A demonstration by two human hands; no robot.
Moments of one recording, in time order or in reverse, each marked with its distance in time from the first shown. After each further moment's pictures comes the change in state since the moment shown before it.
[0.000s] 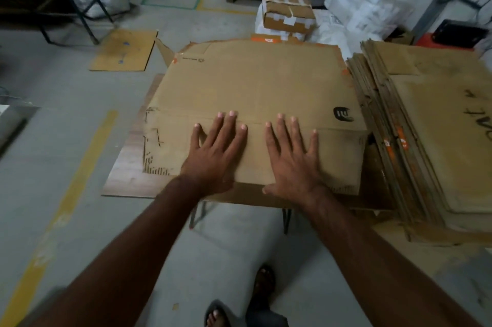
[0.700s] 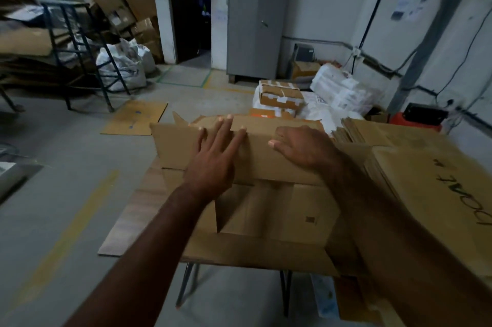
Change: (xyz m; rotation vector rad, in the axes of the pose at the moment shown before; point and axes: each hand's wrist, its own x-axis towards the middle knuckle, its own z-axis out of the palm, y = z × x) left_hand 0.025 -0.024 -0.100 -0.084 0.520 -0.066; right_hand 0.057 0.065 -0.159 0.309 0.163 -0.070
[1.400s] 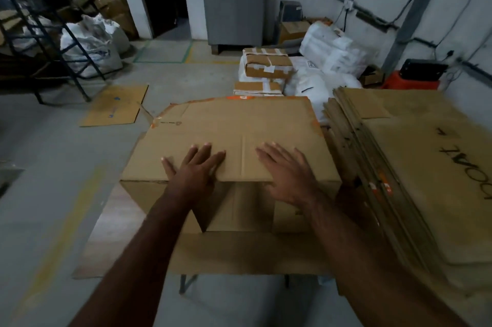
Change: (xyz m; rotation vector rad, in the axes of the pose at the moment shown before) left_hand 0.037 -0.022 0.103 -0.052 -0.532 -0.181; right_hand 0.015 0.076 0.136 -0.040 -0.085 -0.011
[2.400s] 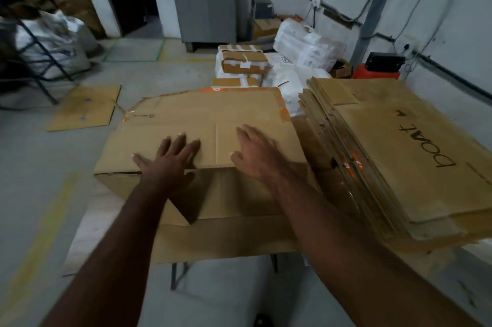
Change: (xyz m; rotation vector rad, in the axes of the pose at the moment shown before) left_hand -0.017 -0.017 -0.010 0.061 -0.082 -0.033; right_hand -0.007 -0.059 -0.033 0.194 0.055 0.176
